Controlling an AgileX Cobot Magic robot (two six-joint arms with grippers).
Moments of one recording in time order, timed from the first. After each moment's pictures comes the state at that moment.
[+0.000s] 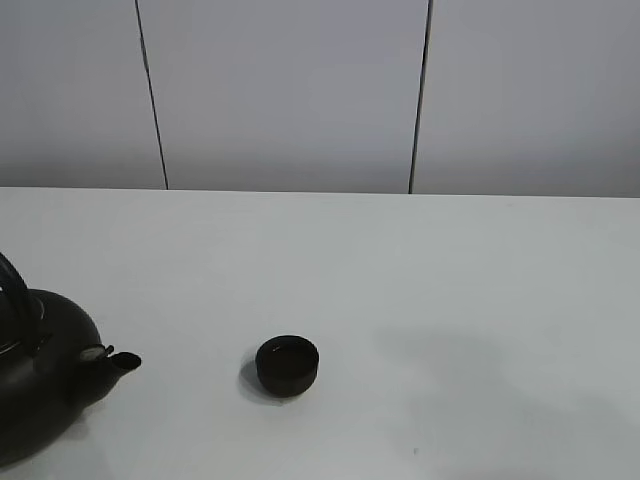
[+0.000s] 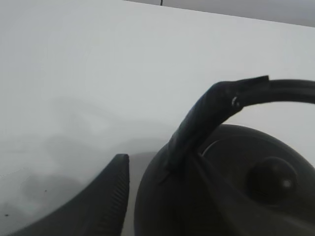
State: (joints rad) left arm -0.04 1.58 0.01 0.08 -1.08 -0.12; right arm 0.11 0.06 -0.47 -0.02 1.08 0.08
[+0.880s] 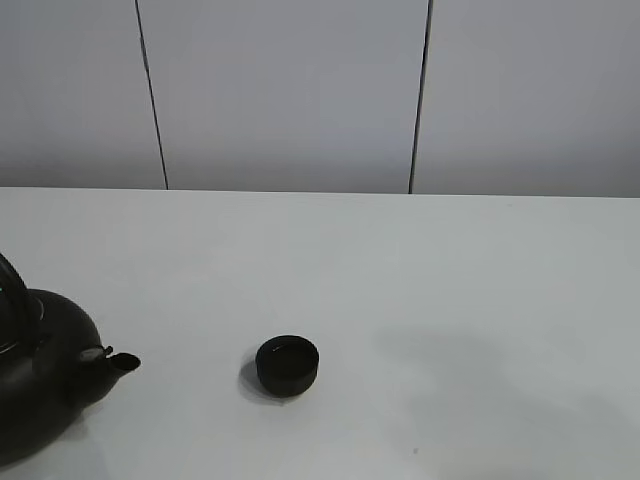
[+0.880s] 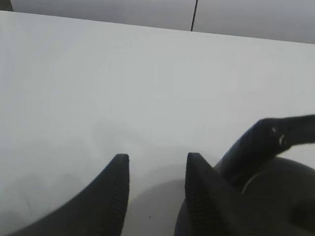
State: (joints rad) left arm -0.04 1.58 0.01 -0.04 -1.14 -0.04; right arm 0.11 0.06 -0.47 -0.02 1.08 0.08
